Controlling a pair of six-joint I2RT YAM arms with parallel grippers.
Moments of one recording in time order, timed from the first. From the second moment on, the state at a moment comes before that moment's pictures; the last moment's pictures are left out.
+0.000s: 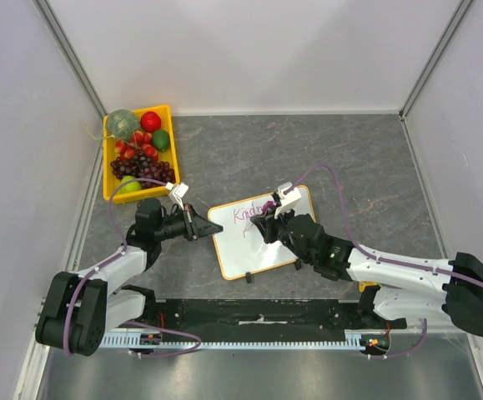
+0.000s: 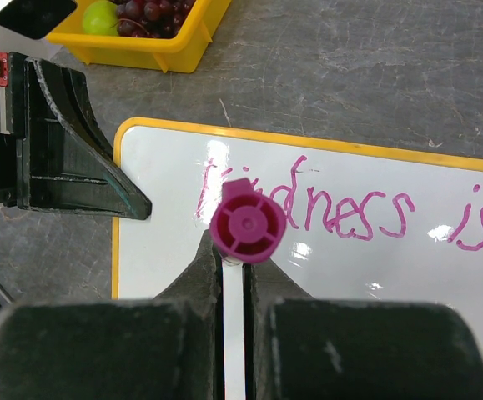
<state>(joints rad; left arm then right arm) -0.22 1.13 0.28 0.46 0.86 -0.66 1.06 1.14 0.59 0.31 0.40 0.37</state>
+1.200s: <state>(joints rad) -0.22 1.13 0.28 0.46 0.86 -0.66 1.06 1.12 0.56 0.30 0.41 0.41</state>
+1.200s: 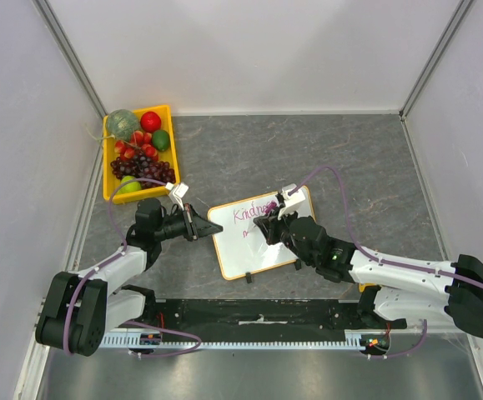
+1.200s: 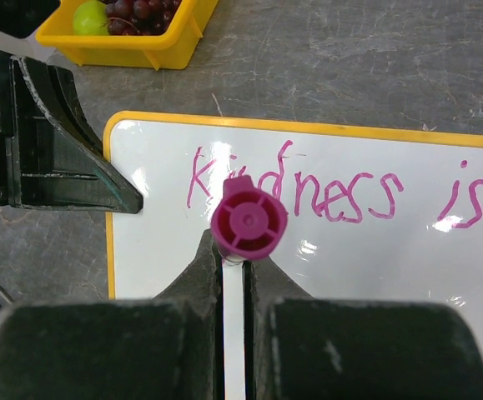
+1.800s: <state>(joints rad) -0.22 1.13 0.28 0.46 0.86 -0.66 1.06 1.11 0.56 0.29 0.45 0.42</state>
